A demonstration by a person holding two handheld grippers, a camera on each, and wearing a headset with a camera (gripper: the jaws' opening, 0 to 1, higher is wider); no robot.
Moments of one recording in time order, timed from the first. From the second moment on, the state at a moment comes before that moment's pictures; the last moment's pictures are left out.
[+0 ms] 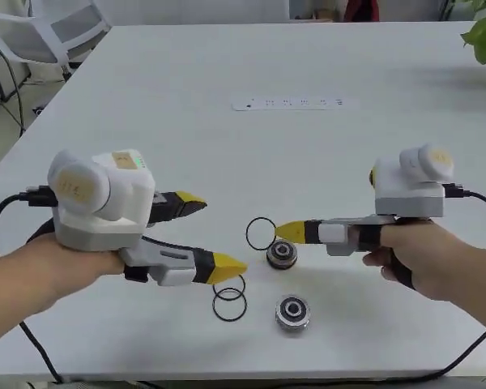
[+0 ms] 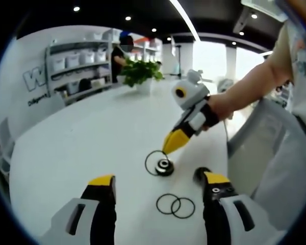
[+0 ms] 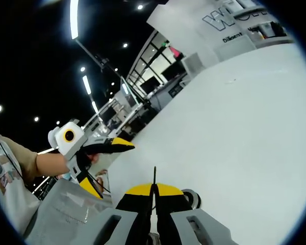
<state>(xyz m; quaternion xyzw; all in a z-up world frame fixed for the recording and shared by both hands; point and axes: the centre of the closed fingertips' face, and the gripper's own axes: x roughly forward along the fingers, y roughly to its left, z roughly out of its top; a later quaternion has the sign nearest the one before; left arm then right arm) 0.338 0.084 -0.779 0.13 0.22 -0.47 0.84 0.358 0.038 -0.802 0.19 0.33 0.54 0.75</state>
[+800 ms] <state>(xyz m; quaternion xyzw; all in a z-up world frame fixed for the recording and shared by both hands) 0.331 0.112 -0.780 0.11 0.23 -0.45 0.86 0.339 0.075 -0.819 0.17 0.36 0.57 0.72</state>
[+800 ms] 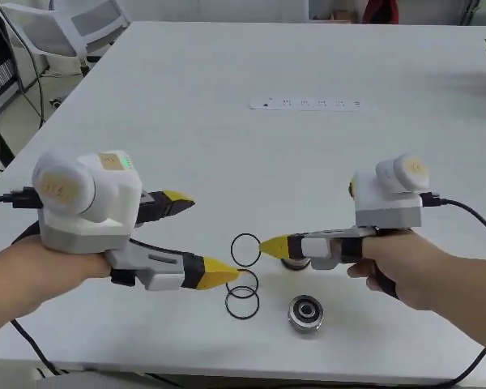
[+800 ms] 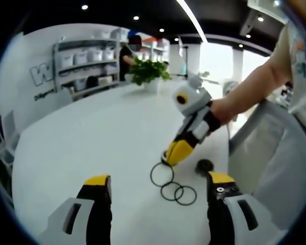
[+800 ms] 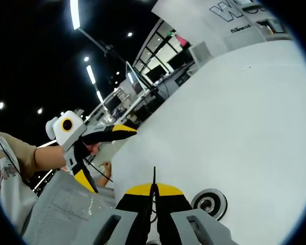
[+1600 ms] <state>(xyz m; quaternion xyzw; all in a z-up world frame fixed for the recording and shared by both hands) 0.331 0.124 -0.786 0.11 0.24 -0.44 0.86 0.340 0.077 -0.842 0.13 0.39 0.56 0.72</state>
